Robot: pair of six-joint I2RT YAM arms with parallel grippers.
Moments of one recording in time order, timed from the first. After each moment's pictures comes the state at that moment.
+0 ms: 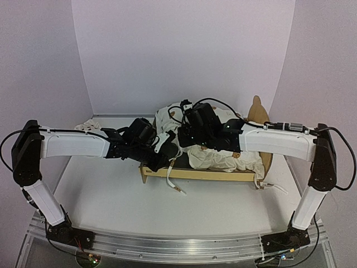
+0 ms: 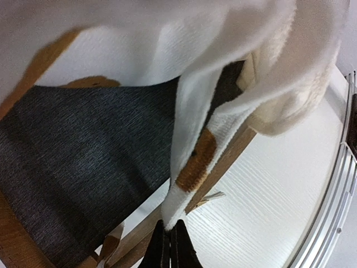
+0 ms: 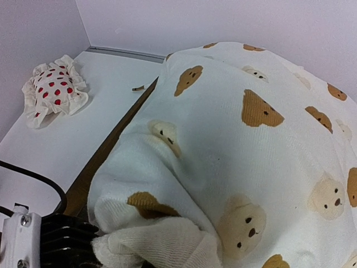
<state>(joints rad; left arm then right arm) -0.87 1.67 1.15 -0.27 0.18 -0.14 0.96 1.80 1.48 -0.27 0.45 0.33</state>
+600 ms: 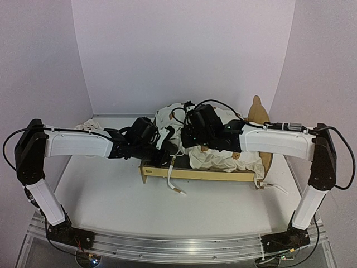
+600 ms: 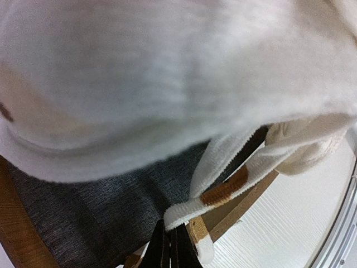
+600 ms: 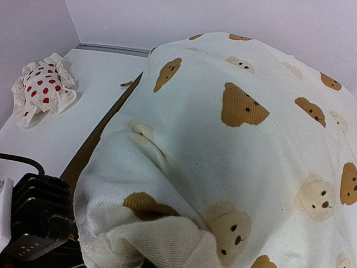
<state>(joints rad) -0.87 1.71 1.16 -0.20 0.09 -0.21 0.94 1.80 1.45 -0.26 0.45 0.34</state>
